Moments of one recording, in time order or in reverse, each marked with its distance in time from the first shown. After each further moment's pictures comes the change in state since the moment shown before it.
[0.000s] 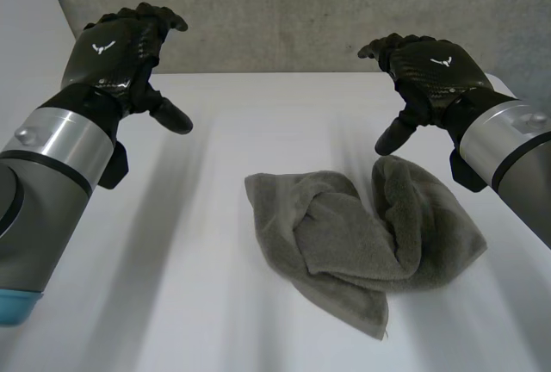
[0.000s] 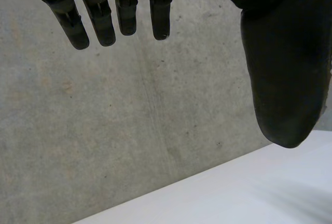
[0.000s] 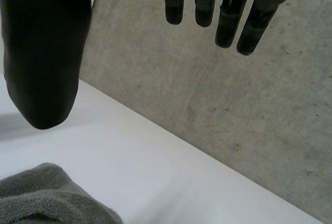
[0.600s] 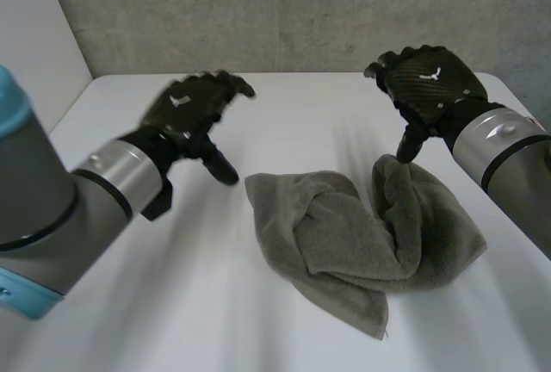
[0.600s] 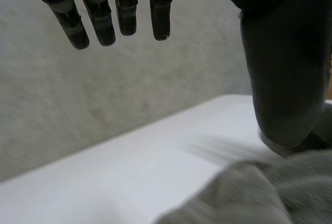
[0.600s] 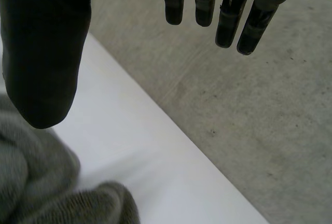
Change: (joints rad) left arm -0.017 -0.178 0.052 -0.095 0.255 0.006; right arm -0.007 0.062 -0.011 -0.003 0.015 -0.356; left_hand 0.004 0.002 -0.001 0.000 -0.002; right_hand 0.004 -0.004 -0.002 -0.004 -0.005
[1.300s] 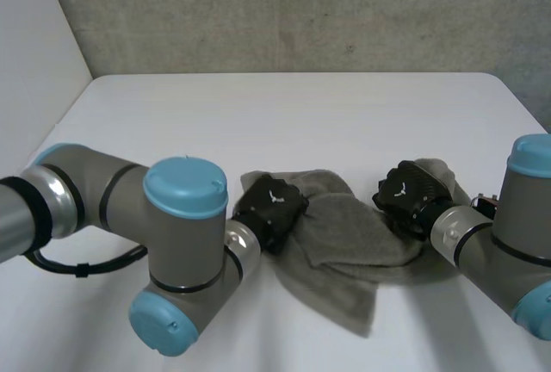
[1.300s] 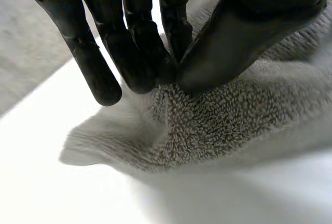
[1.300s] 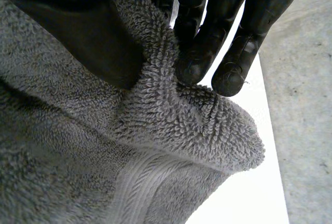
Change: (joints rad) left arm -0.263 -0.443 0.204 -0.027 -0.203 0.425; right arm -0.071 0.223 0.235 -0.115 -0.066 -0.660; left_hand 1.067 1.098 1.083 1.106 1.089; right_hand 1.060 1.016 1.085 1.090 1.059
